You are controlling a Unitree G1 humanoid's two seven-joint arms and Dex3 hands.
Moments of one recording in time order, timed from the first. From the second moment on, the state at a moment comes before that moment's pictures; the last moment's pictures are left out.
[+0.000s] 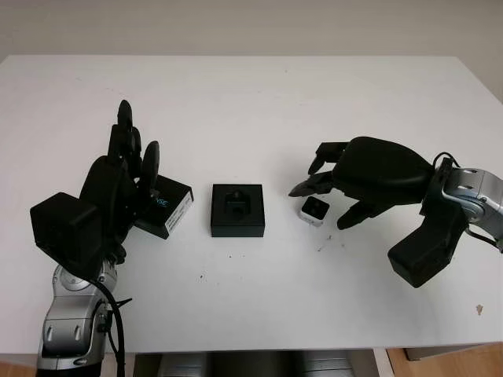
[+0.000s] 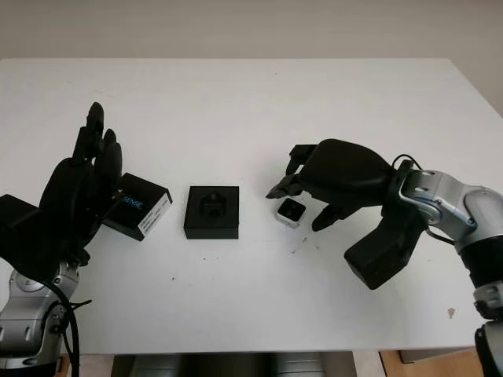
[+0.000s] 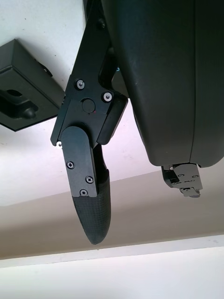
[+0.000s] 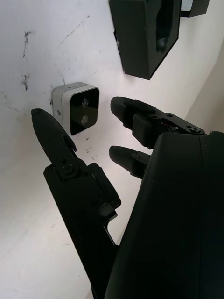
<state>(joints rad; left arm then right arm) -0.12 0.22 0.17 -0.27 -0.09 0.20 -0.11 -0.69 -0.86 0.31 0.50 -0.85 -0.91 0.06</state>
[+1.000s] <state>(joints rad) -0.11 0.22 0.17 -0.28 -0.09 0.21 -0.10 -0.76 -0.84 0.42 0.65 -0.93 -0.94 -0.10</state>
